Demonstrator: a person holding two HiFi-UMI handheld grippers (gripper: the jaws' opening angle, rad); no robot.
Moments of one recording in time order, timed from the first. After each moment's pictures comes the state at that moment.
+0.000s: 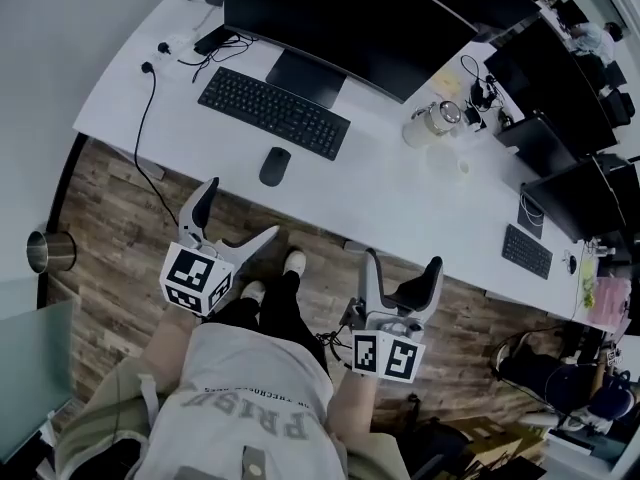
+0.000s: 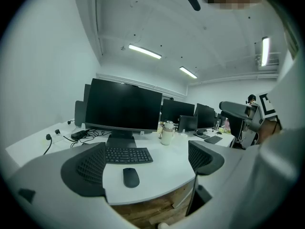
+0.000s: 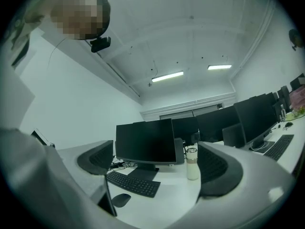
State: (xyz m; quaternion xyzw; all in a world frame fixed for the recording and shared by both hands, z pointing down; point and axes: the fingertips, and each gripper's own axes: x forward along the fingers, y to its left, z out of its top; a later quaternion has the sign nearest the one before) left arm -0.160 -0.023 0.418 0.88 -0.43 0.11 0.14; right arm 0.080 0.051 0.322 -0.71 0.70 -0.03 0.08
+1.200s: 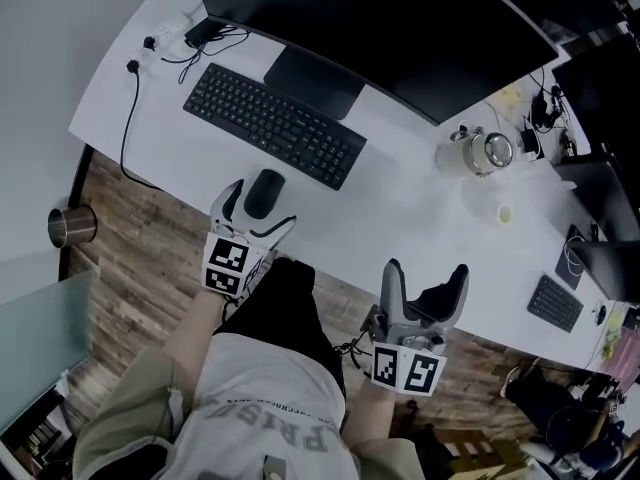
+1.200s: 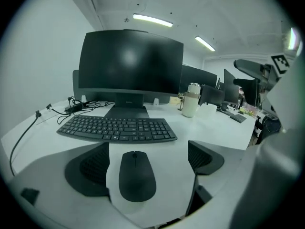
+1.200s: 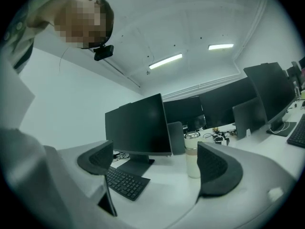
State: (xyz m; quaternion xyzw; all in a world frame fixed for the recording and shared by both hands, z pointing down) left arm -0.103 -0.145 0.588 0.81 -0.48 0.25 0.20; right arm 0.163 -0.102 0.407 -0.67 0.73 -0.11 0.07
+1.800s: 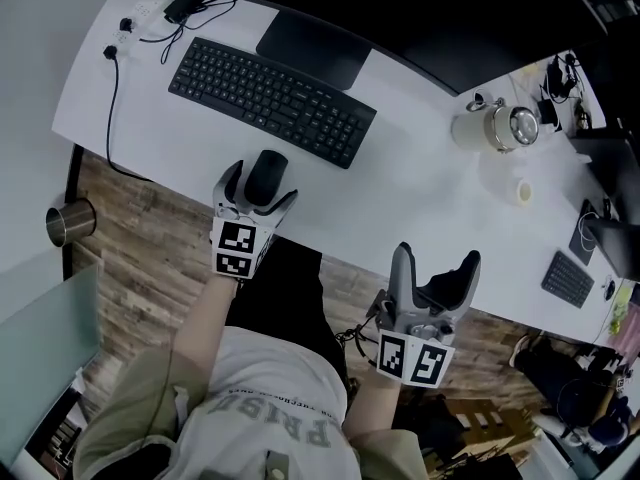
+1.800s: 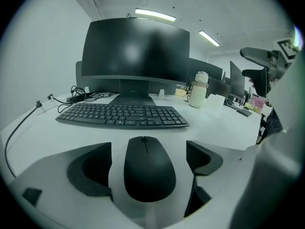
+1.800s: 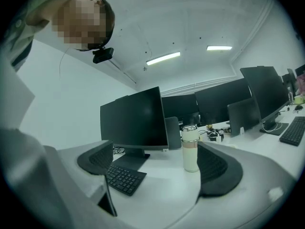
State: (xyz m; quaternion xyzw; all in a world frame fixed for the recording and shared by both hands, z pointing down) left arm -0.116 -0.153 0.642 0.80 -0.50 0.27 0.21; right arm 0.153 -0.103 0.435 -0.70 0.71 -0.11 0.04
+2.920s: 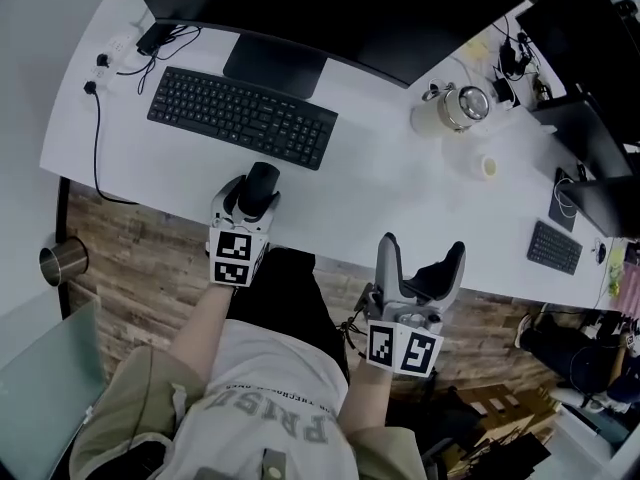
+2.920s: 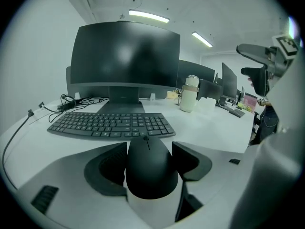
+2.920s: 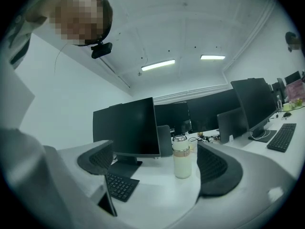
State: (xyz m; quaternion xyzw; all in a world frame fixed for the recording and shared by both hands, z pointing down) left arm -0.085 -0.150 0.616 0.82 -0.47 0.27 0.20; right arm 0.165 -0.082 0.405 -0.74 0.67 -0.08 0.06
